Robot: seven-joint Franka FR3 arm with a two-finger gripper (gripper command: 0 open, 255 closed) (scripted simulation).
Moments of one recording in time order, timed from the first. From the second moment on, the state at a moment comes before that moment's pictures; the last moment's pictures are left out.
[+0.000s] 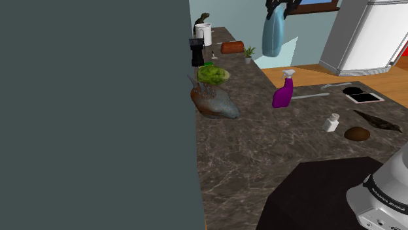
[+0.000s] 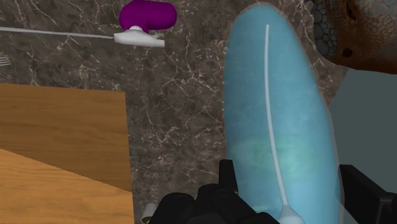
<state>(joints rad) -0.16 -0.13 -0.07 -1.68 0.00 1.96 0.28</state>
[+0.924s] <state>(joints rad) -0.27 -0.20 -0.28 -1.74 0.08 1.93 -0.06</state>
